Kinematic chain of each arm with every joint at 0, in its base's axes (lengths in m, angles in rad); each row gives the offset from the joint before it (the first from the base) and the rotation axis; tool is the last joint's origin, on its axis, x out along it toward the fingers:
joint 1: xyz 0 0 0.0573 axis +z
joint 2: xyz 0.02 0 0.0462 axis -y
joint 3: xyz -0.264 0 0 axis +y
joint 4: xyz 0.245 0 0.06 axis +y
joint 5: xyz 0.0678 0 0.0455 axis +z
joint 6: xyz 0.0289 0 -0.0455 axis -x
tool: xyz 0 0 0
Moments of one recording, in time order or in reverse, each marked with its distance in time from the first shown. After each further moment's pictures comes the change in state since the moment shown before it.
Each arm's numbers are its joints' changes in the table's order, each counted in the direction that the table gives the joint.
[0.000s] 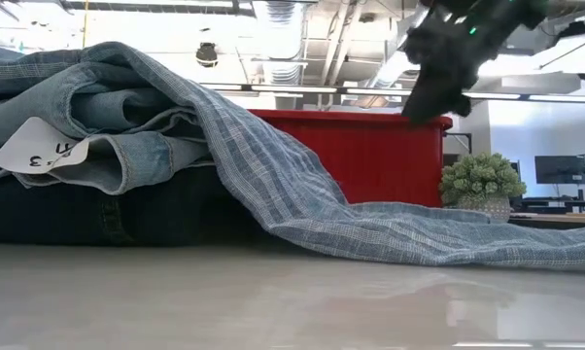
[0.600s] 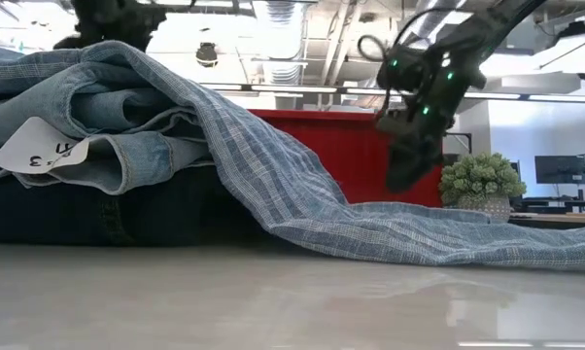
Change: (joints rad) left arm 0.734 0.081 0.268 0.020 0.175 -0.209; right arm -0.222 -0.366 -0.001 -0.154 -0.024 0.113
